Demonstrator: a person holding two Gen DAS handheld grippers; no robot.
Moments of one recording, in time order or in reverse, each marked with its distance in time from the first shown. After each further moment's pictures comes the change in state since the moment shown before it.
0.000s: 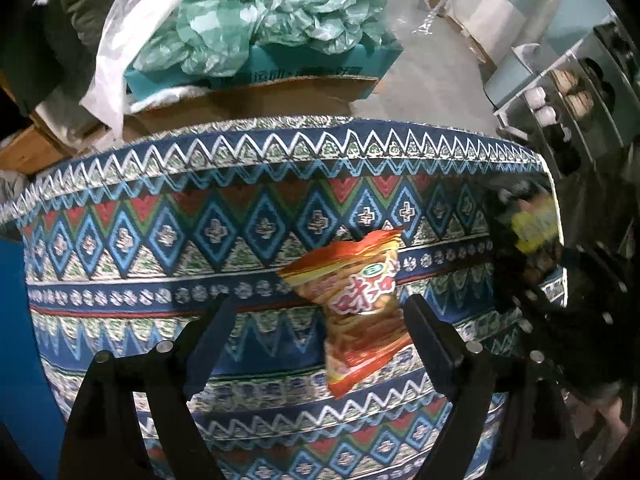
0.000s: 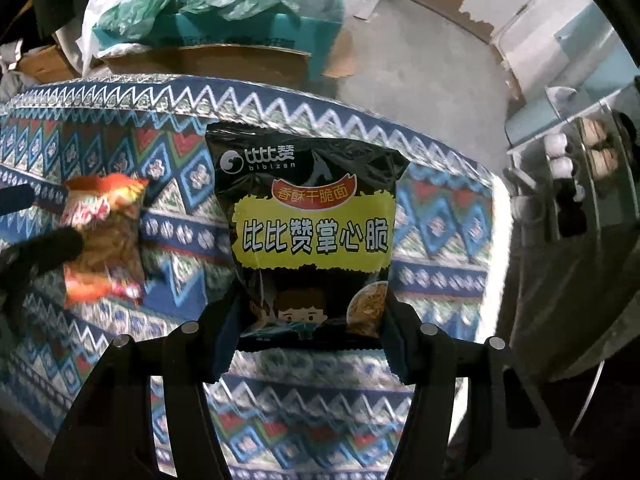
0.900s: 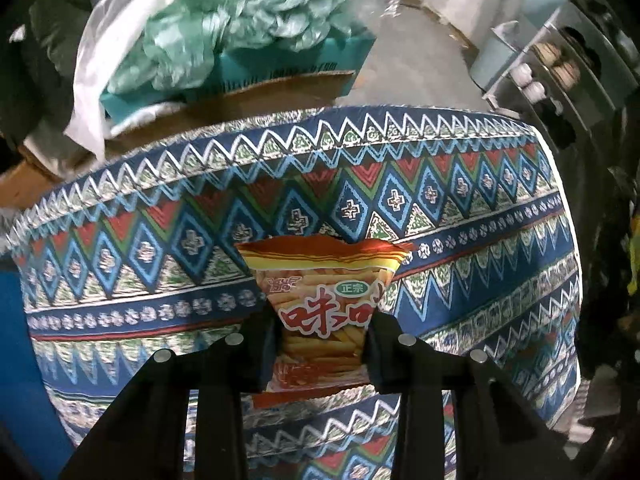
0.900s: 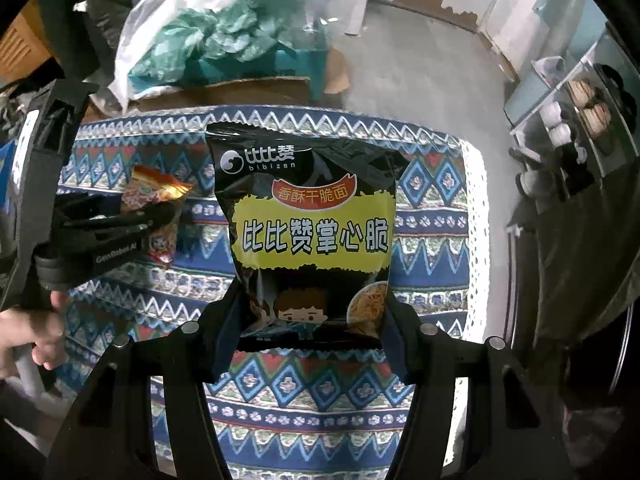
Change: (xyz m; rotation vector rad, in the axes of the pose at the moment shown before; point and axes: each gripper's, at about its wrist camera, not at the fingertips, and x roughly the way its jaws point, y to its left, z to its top) left arm 0.006 -0.016 -0.013 0.138 -0.046 0.033; right arm -0.069 -0.001 -0.042 0.118 -0.092 0.123
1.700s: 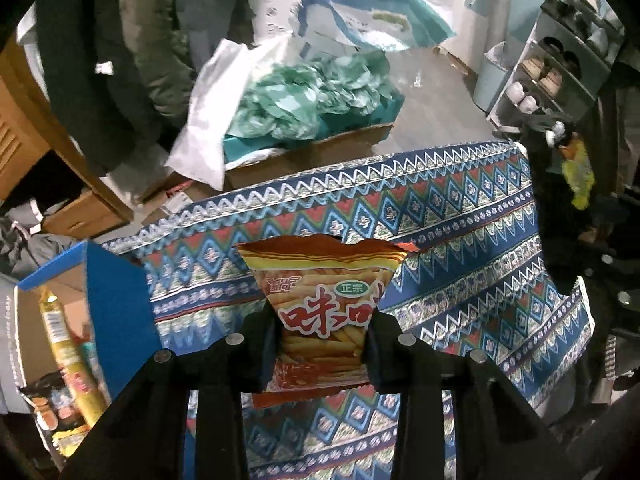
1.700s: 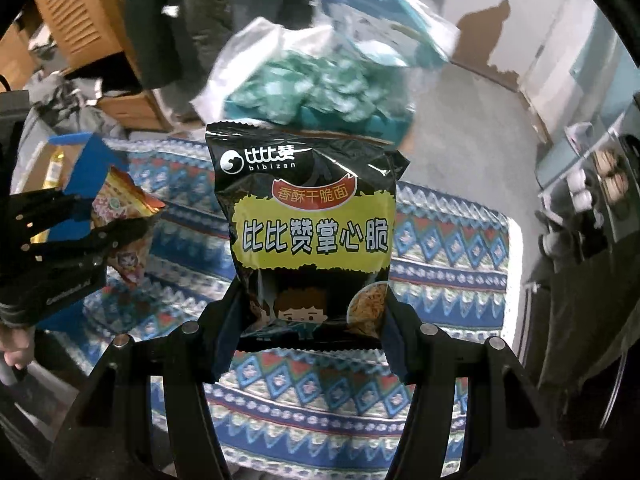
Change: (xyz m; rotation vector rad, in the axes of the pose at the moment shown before) left arm -0.133 0.078 -0.054 0.068 -0.161 0.104; right arm -0.062 0.098 0.015 -0.148 -0.129 0.085
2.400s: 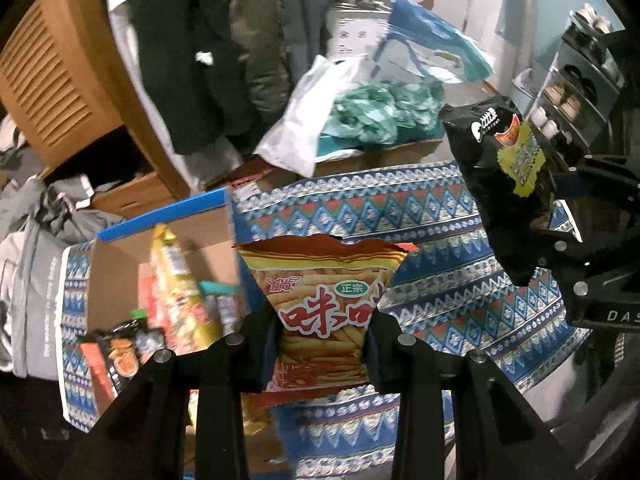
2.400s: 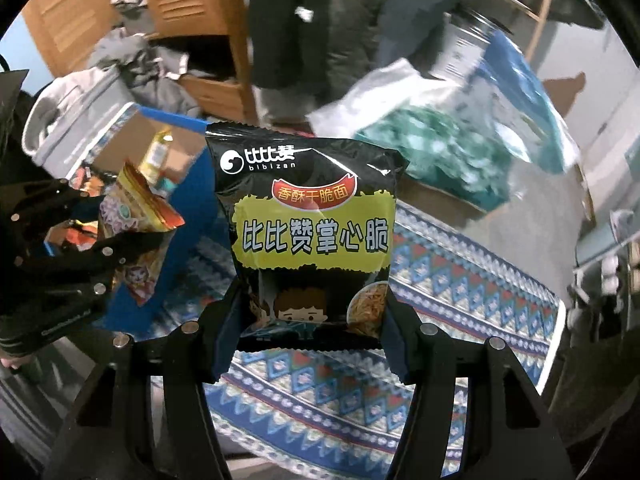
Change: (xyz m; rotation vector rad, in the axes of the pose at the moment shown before) left arm -0.082 0.094 -0.062 -0.081 -0.062 0.088; right arm -0.017 0.143 0.032 -0.237 -0.041 0.129
